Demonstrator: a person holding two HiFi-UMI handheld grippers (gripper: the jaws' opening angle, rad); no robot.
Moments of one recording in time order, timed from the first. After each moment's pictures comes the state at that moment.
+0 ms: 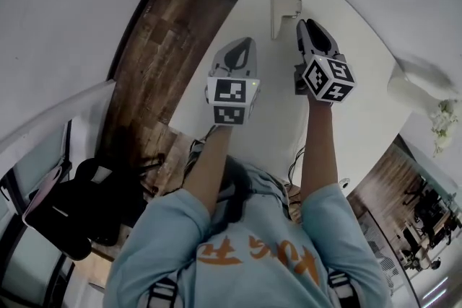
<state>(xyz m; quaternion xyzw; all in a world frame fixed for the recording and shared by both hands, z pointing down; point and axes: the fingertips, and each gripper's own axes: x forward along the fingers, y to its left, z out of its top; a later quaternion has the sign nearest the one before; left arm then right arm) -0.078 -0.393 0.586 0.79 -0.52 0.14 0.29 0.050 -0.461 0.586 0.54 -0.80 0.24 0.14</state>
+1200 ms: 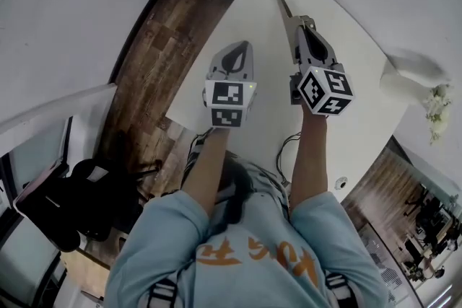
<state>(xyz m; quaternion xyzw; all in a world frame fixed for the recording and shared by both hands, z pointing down) -0.066 -0.356 0.548 0.80 -0.53 0.14 0.25 0.049 -0.412 0.513 0.53 -0.82 0.20 0.10</state>
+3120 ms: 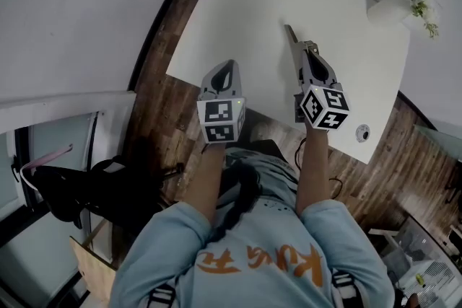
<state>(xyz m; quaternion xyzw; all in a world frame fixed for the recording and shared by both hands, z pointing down) -0.035 -0.125 0.517 0.80 -0.54 0.18 0.18 0.150 -0.149 0.515 0.59 -0.77 0.22 0.05</state>
